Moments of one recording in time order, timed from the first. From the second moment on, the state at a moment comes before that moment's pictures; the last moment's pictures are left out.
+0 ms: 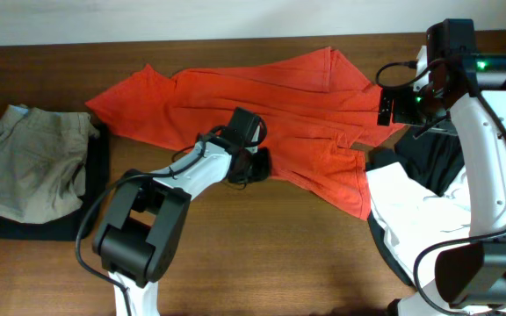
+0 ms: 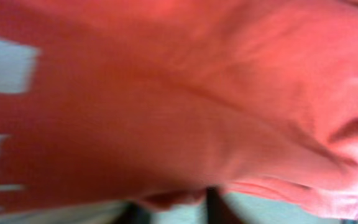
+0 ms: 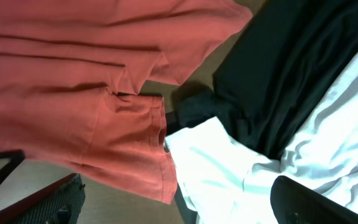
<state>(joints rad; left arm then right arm) -0.49 2.05 1.28 -0.45 0.34 -0.56 -0.06 1.75 1.83 -1.35 0.02 0.13</state>
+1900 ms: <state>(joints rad) 0.06 1.74 0.99 -0.70 -0.02 -0.36 -0.42 1.85 1.34 -1.00 -0.26 0.00</state>
